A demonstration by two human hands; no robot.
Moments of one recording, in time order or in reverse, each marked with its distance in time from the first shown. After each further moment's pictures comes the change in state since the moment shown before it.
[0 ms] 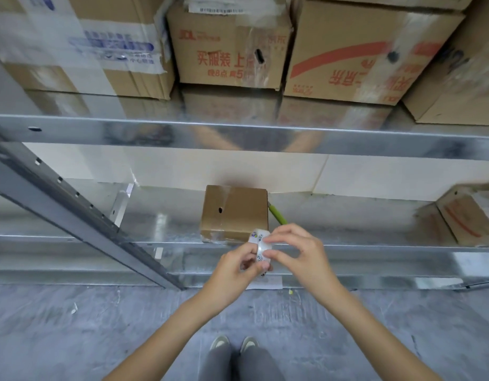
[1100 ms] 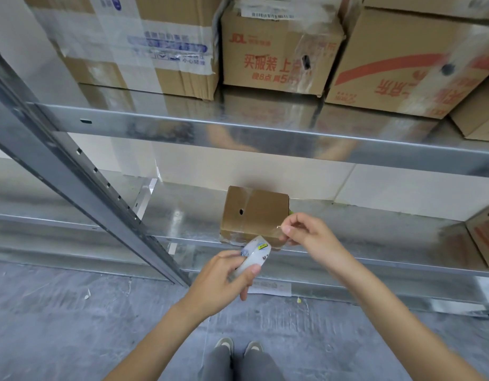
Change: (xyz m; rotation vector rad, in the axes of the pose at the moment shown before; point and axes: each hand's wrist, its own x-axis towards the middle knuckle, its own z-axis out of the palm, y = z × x) left_hand -0.027 -0.024 -0.044 0.274 0.086 0.091; right_hand 0.051 -0.033 0.001 0.229 -0.230 0.329
